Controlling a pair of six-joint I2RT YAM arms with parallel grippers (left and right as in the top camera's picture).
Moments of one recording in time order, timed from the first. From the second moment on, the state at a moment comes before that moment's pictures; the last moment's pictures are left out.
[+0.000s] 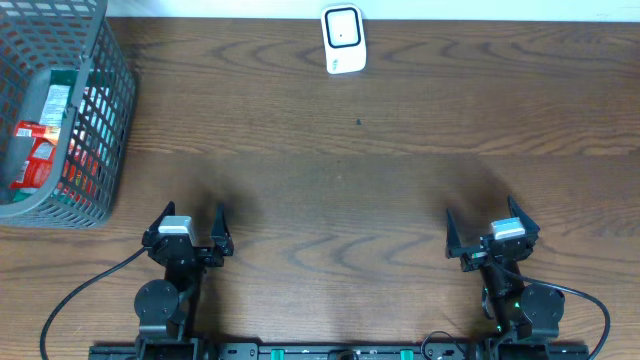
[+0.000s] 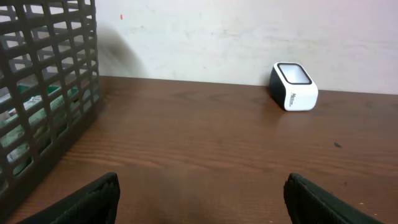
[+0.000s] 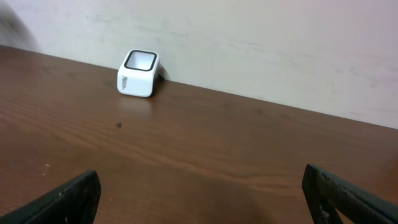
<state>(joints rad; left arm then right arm) -0.02 0.01 0.01 -0.10 0.04 -0.08 -0.02 0.01 0.01 -0.05 -0.20 -0.15</state>
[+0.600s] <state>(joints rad) -0.02 0.01 0.01 -0.10 0.04 -0.08 -0.02 0.01 0.01 -0.05 -0.20 -0.15</state>
